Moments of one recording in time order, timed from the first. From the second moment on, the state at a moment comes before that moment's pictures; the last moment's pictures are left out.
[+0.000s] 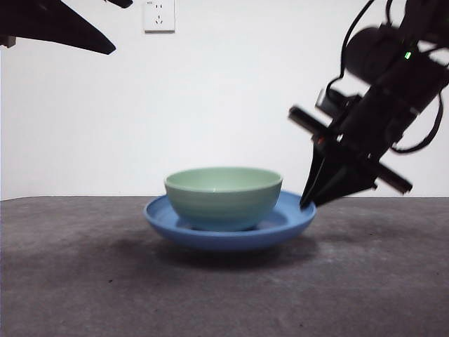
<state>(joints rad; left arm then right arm) -0.49 0.99 0.90 -0.66 0.65 -0.05 0.31 1.67 0.98 -0.23 -0.44 0.44</state>
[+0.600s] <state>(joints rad) -0.49 0.99 0.90 -0.67 0.65 -0.05 0.31 1.77 0.99 -0.20 -0.44 0.46</state>
